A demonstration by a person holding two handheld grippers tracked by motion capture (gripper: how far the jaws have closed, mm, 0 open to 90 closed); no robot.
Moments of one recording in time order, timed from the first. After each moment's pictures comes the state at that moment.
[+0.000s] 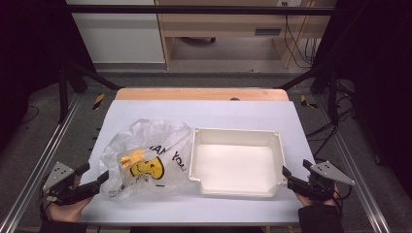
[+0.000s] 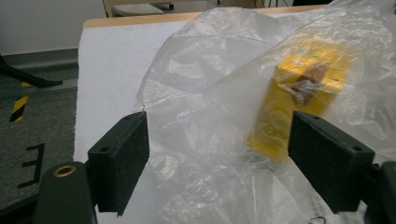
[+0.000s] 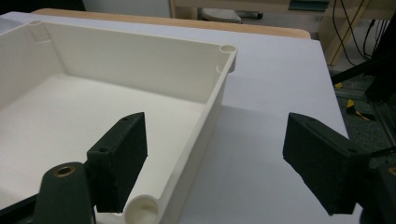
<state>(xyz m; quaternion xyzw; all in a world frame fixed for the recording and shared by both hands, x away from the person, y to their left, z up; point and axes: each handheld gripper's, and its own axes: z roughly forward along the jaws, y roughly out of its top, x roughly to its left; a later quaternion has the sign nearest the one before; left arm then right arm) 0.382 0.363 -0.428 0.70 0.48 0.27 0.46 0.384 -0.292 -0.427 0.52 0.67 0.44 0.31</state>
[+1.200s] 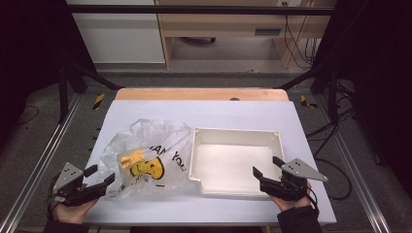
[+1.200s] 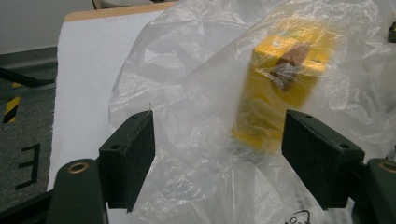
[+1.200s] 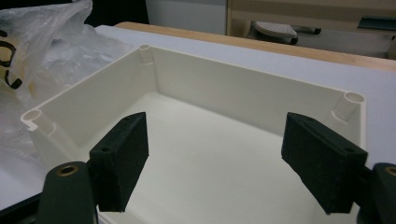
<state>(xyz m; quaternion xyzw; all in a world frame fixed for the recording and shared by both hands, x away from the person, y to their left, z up) 0.383 0.349 -0.433 0.72 0.47 0.26 0.44 0.381 -0.217 -0.400 0.45 0.70 0.48 0.27</state>
